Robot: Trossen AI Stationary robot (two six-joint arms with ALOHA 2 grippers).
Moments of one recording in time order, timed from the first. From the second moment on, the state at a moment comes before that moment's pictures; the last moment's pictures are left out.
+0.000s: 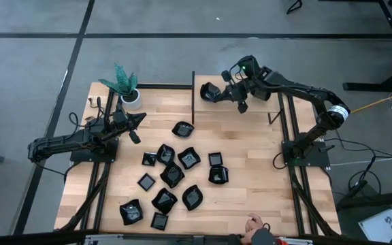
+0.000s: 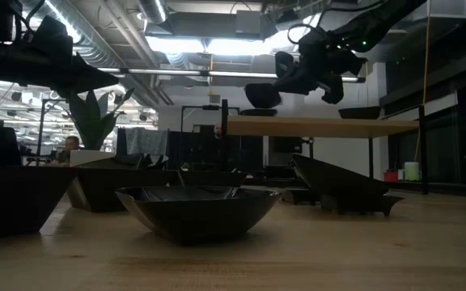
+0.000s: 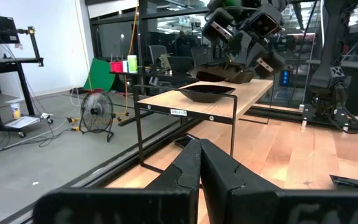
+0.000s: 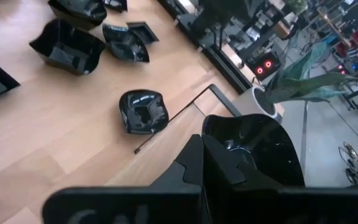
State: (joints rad) left arm 0.21 0.00 0.01 0.06 -0.37 0.01; right arm -0.74 1.54 1.15 -0.28 -0.87 -1.34
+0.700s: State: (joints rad) left arm 0.21 0.00 0.01 0.06 -0.37 0.01; right arm -0.76 1.59 1.15 -0.23 -0.87 -1.26
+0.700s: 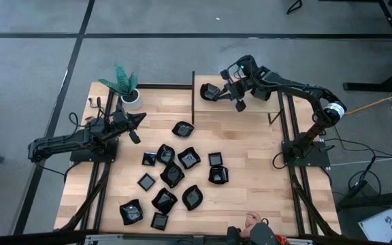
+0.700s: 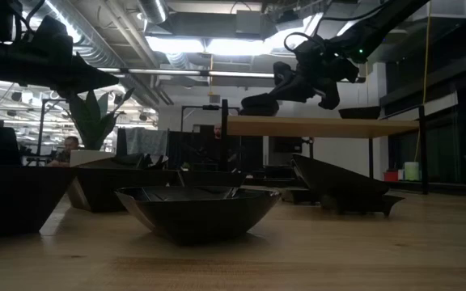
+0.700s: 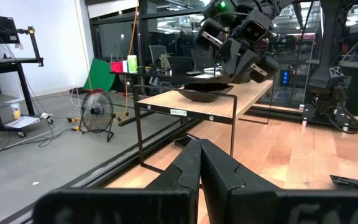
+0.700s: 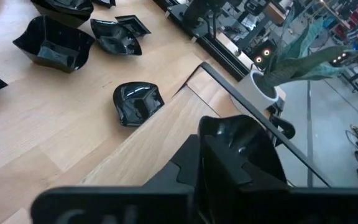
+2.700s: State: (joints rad) left arm 0.21 0.00 0.01 0.06 -0.37 0.02; right arm -0.41 1.51 1.11 -0.59 -0.47 -0.51
